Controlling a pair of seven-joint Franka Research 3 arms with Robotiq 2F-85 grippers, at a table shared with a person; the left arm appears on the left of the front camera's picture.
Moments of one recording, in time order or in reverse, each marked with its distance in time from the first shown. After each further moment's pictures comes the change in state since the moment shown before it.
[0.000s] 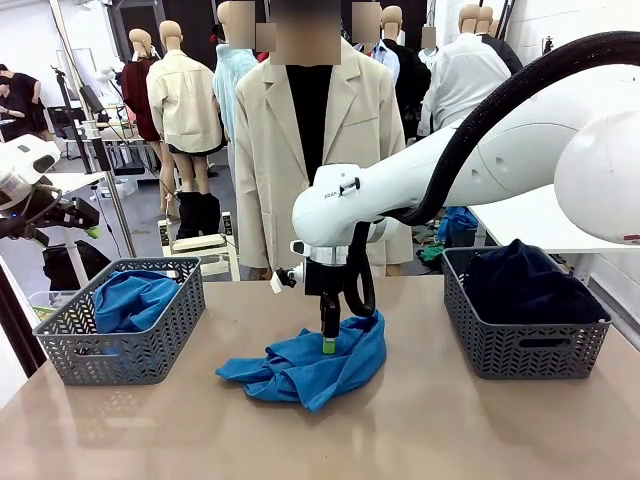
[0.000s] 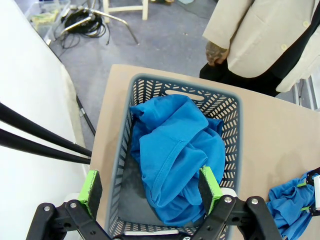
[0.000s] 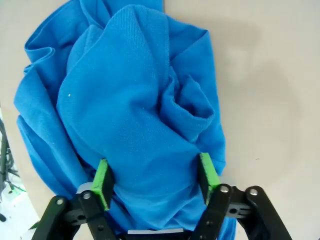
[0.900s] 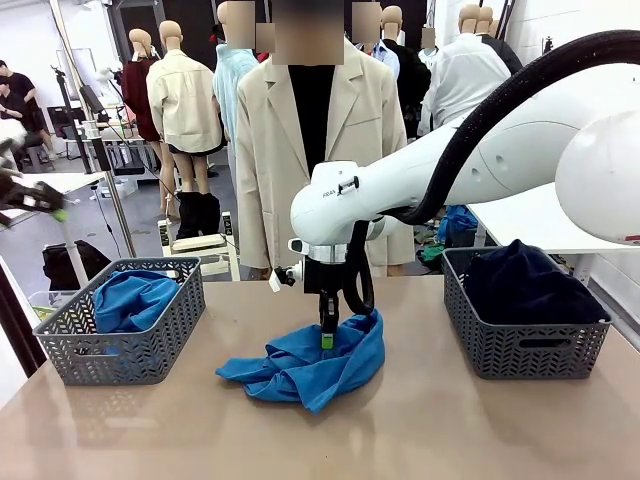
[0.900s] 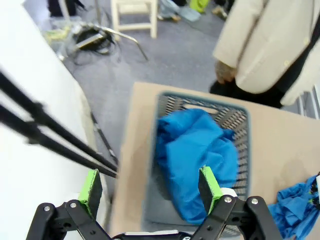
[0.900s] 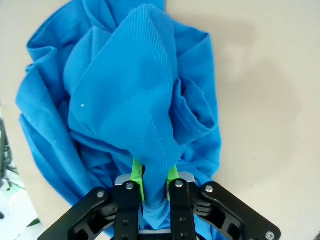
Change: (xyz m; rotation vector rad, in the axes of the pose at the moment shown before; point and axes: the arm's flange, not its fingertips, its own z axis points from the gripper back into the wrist) left arm 0.003 0.050 0.061 0.054 -0.110 -0.012; right arm 0.003 0.001 0.005 -0.009 0.010 0.013
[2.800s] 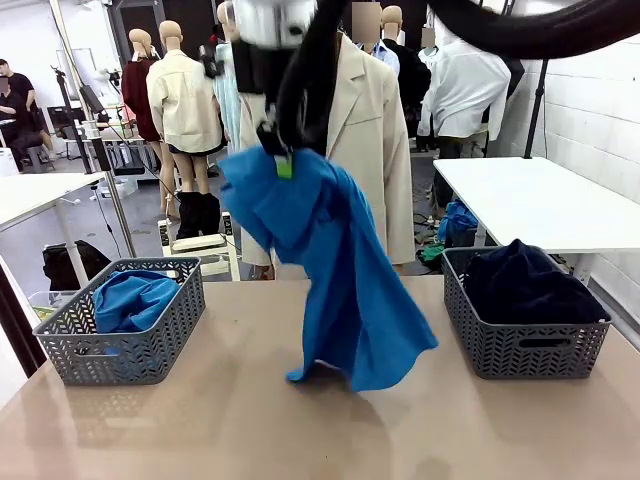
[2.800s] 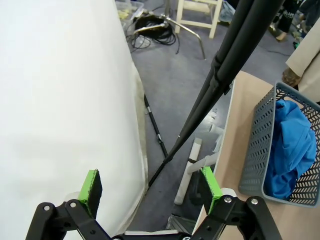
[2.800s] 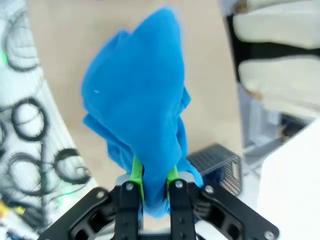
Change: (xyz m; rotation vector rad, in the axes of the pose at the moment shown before) left arm -0.072 0.206 0.047 0.159 0.041 0.128; right arm 0.095 0.226 0.340 -0.509 -0.023 -0.349
